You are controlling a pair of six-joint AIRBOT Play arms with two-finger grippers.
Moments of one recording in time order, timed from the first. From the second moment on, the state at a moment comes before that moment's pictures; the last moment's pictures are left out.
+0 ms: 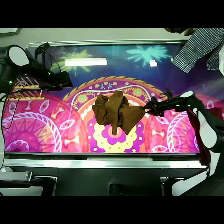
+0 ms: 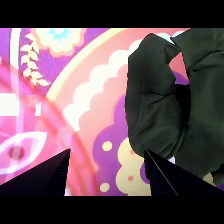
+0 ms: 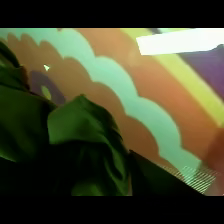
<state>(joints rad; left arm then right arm) -0.18 -1.56 1.82 1.34 -1.48 -1.83 -0.15 -1.84 1.27 -0.68 1.18 1.33</state>
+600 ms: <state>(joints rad) -0.16 -1.75 1.63 1.07 -1.18 -1.64 -0.11 -1.78 1.27 -0.77 1.16 1.32</state>
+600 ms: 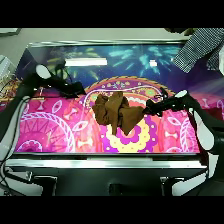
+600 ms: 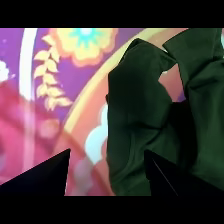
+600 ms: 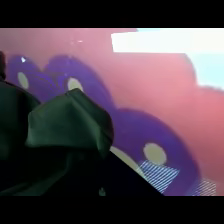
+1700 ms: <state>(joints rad) -0.18 -1.93 1.79 0.78 -1.10 -1.50 -0.11 -1.52 1.29 -0.84 1.23 1.42</state>
